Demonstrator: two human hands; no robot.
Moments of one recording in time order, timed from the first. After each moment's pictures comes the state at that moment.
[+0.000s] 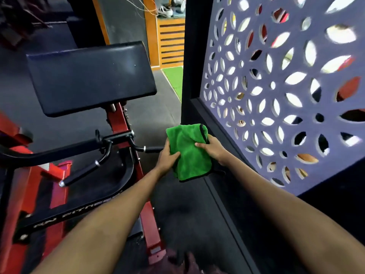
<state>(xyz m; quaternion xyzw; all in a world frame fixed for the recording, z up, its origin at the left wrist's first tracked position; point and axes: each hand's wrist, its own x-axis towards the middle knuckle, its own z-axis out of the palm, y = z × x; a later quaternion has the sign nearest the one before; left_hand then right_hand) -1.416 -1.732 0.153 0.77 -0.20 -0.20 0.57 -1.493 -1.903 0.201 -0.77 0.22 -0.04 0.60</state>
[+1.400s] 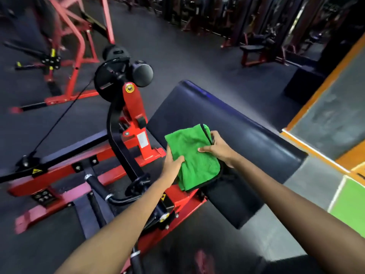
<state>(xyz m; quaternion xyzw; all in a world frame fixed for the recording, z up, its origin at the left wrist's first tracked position) -0.987 -1.714 0.177 0.59 0.32 0.27 0.69 -0.858 -1.814 0.265 -0.78 -0.29 0.32 0.45</state>
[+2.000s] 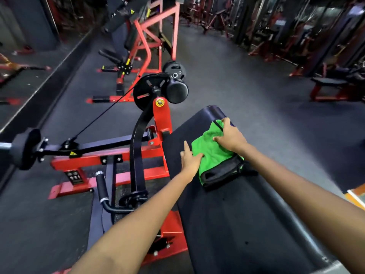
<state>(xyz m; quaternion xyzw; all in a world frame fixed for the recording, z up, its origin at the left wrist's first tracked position) -0.846 -1.678 0.228 0.55 0.52 0.31 0.58 -0.730 -1.707 0.333 -0.84 -0.51 0.11 0.16</state>
